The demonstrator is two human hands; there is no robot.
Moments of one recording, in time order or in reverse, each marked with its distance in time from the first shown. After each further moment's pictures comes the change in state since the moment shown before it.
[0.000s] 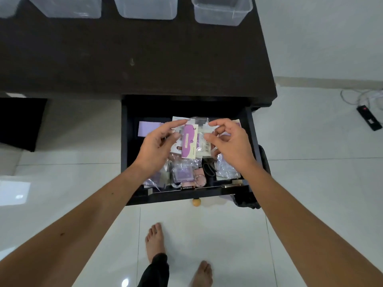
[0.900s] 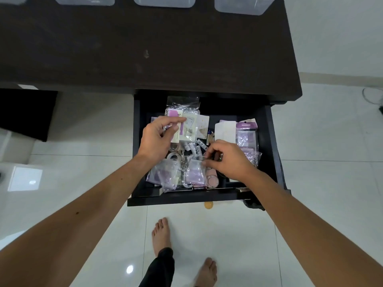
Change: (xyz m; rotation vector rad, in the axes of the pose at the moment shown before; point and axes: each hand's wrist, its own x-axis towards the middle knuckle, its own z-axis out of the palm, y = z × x) left_hand 0.028 -0.033 -0.031 0.147 0.188 0.006; right_hand 0.009 0.048 0.030 -0.465 -0.358 -0.084
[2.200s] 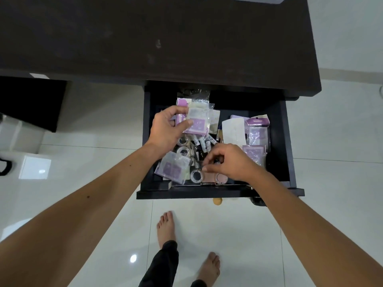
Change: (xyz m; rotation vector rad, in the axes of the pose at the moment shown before) left_hand 0.011 0.003 0.001 -0.130 0.012 -0.126; right_hand -0.003 -0.022 0.012 0.051 -0.195 0.044
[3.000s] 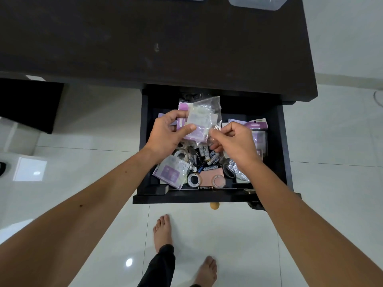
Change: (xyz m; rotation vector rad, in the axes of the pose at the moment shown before) left_hand -0.010 0.007 0.003 -0.074 -0.106 0.014; right_hand 0.022 -0.020 -0.019 0.526 0.469 0.195
